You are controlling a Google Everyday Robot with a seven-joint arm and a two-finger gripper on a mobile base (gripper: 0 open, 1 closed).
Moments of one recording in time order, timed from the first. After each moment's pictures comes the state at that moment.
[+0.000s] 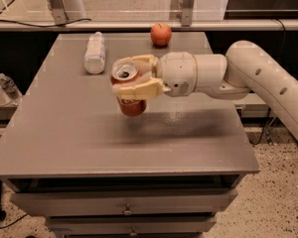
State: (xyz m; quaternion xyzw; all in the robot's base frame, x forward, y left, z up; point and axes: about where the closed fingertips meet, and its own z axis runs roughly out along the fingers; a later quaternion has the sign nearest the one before) arm 0.501 0.051 0.953 -0.54 0.45 0.49 0.52
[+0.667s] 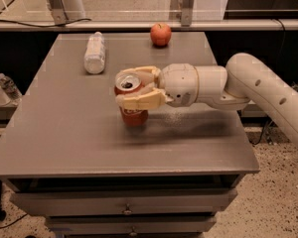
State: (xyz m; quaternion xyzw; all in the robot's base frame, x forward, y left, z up) arm 0.493 0.045 0.932 -0.52 0.46 0.51 0.51
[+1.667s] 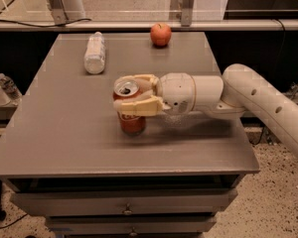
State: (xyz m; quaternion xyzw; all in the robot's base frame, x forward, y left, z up) arm 0.487 0.051 0.915 -0.50 0.47 0.53 0.50
